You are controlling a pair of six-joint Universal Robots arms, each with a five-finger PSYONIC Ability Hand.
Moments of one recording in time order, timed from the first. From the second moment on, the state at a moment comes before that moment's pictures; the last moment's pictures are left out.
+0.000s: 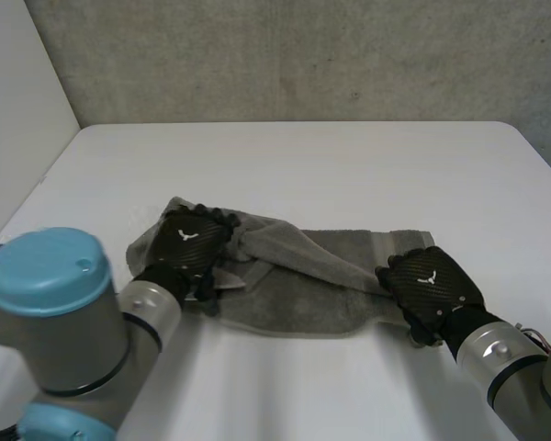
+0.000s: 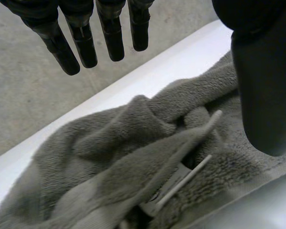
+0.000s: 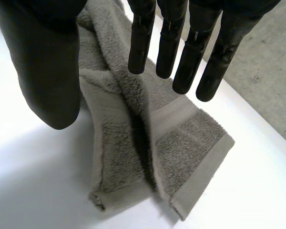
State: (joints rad) left arm 4.12 -1.92 -1.74 3.42 -1.63 3.37; right arm 1.92 -1.45 2.05 -0.23 1.35 2.62; left_hand 0.33 0.32 0.32 0.33 0.30; right_hand 0.57 0.59 0.57 0.58 0.37
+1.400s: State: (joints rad) left arm 4.28 -1.89 -1.72 3.39 -1.39 3.43; right arm 1.90 -1.26 2.00 -0.35 1.39 2.61; left_hand 0.47 0.47 0.47 0.47 0.46; right_hand 0.95 0.95 0.95 0.94 0.76
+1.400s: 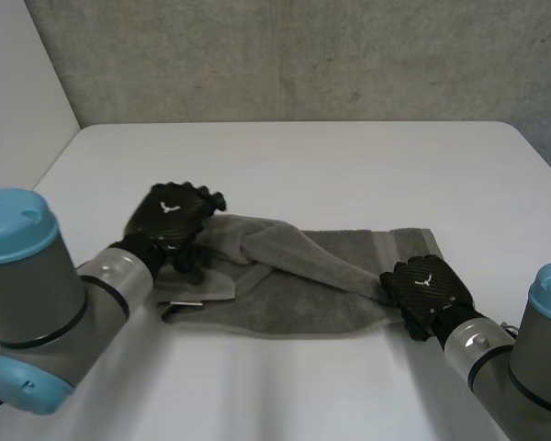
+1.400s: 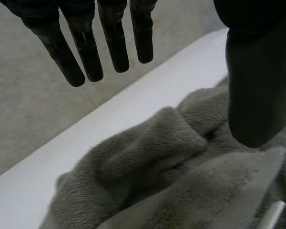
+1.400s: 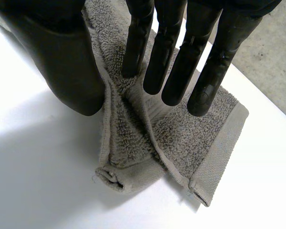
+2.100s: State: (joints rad) left arm 4.14 -2.16 -1.48 3.27 -1.61 3.71; right arm 1.90 -1.26 2.01 -0.35 1.39 2.61; left_hand 0.78 0.78 0.78 0.78 0.77; right_hand 0.93 0.93 0.93 0.93 0.76
